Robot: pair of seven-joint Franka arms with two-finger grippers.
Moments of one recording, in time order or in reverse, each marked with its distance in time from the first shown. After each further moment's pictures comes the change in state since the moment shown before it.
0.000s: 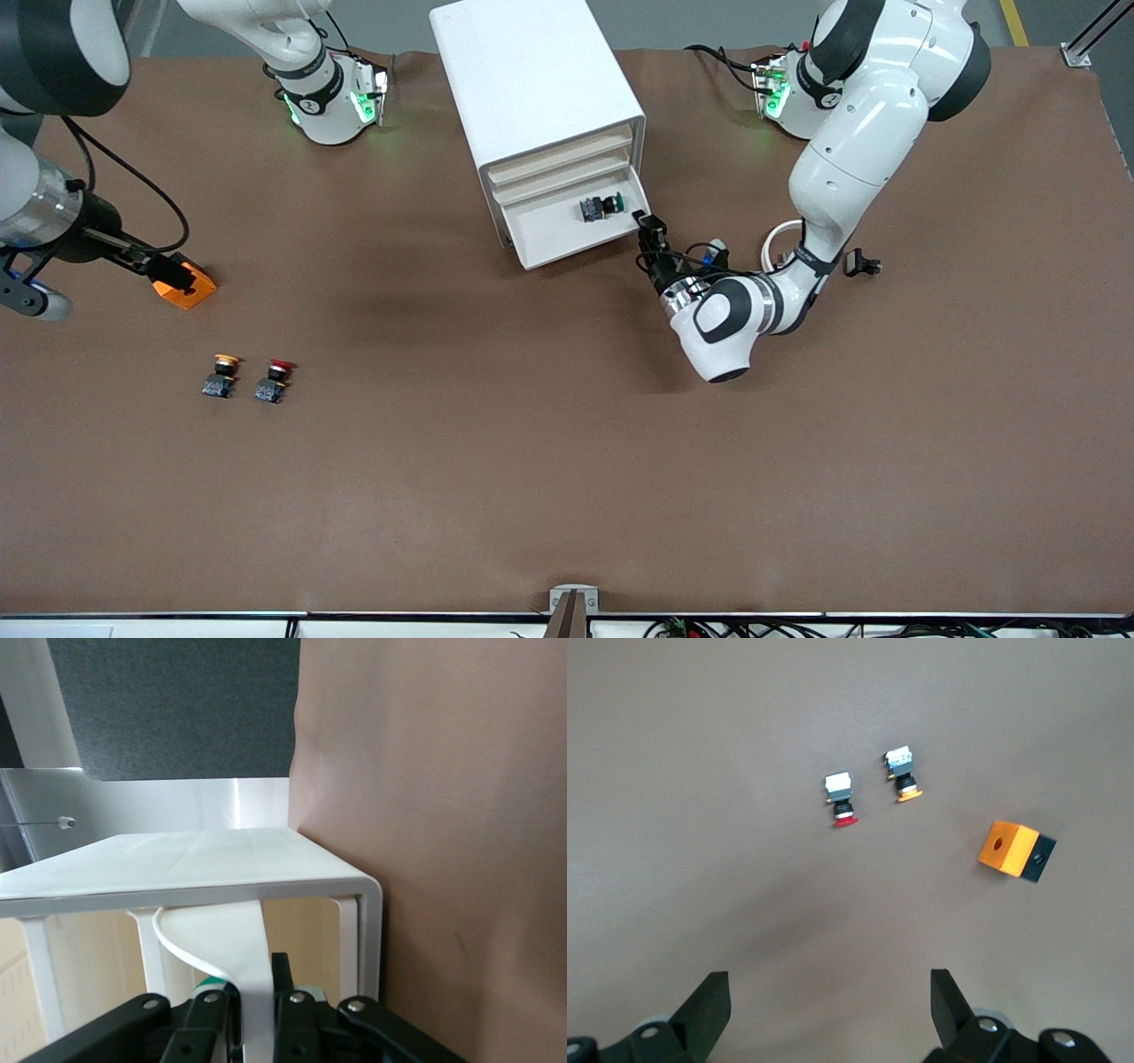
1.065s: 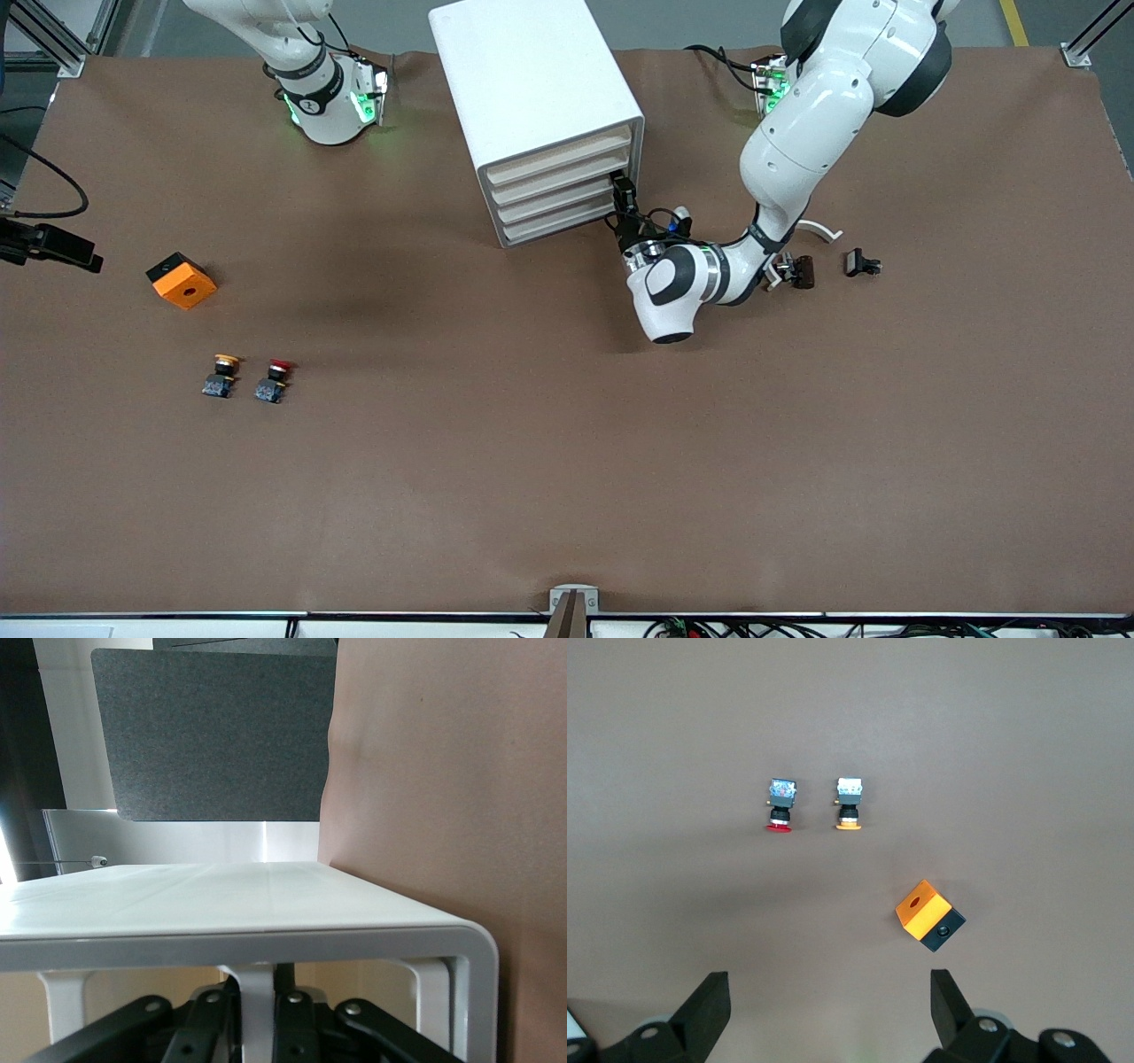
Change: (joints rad) left arm -0.165 0.000 -0.008 -0.094 -0.059 0.007 0.007; right arm -0.218 -0.004 -0.028 -0.001 -0.004 0.005 -0.613
